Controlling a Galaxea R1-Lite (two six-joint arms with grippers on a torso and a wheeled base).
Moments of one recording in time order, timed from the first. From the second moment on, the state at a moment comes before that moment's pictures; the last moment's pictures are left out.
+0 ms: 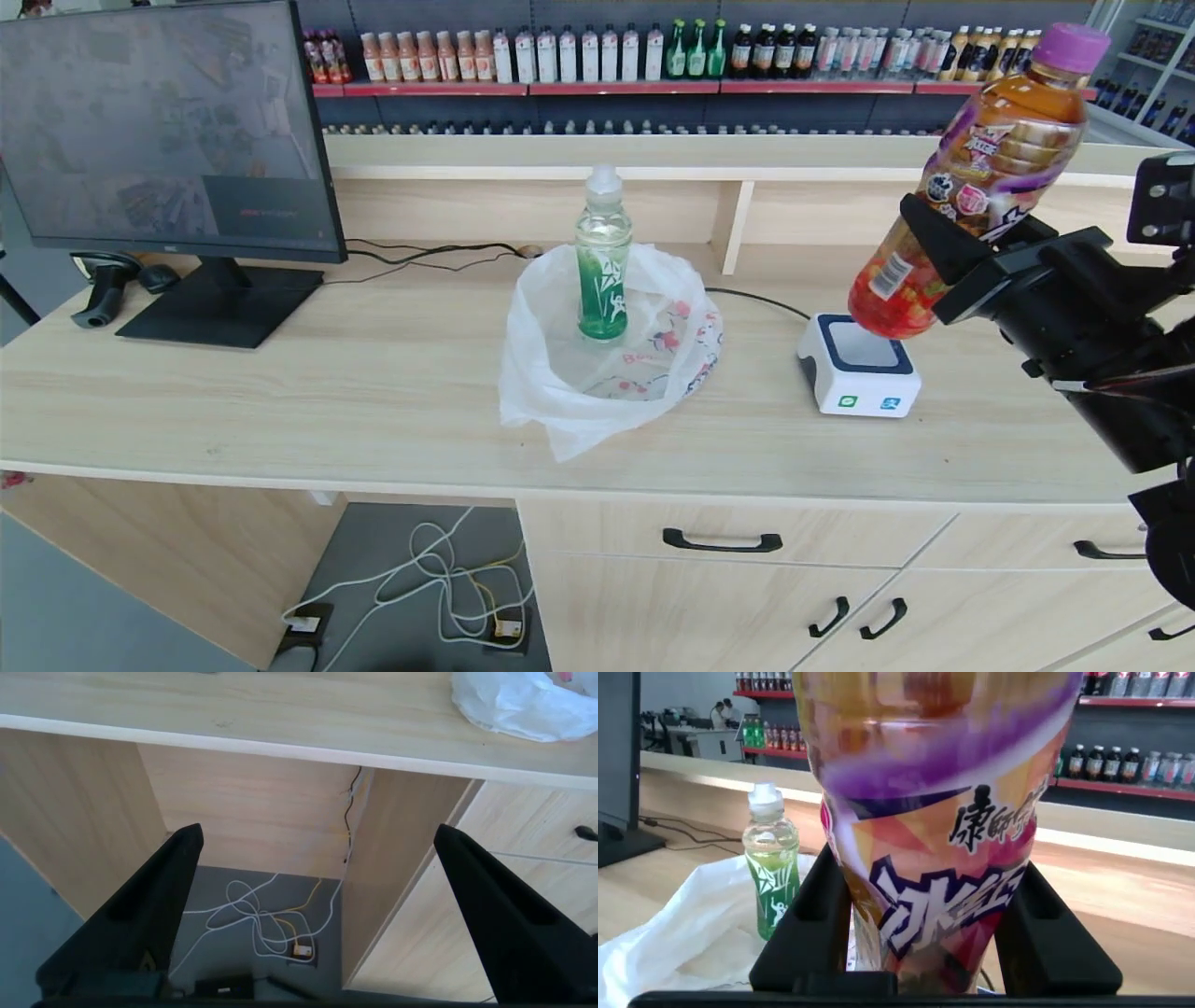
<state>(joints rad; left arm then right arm) 0.00 0.00 0.00 0.00 0.00 0.00 0.25 1.66 -0.62 -1.57 0.14 -0.07</state>
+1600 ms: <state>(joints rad) 0.00 0.00 0.00 0.00 0.00 0.00 0.23 2.03 -0.91 -1.57 0.15 -0.03</state>
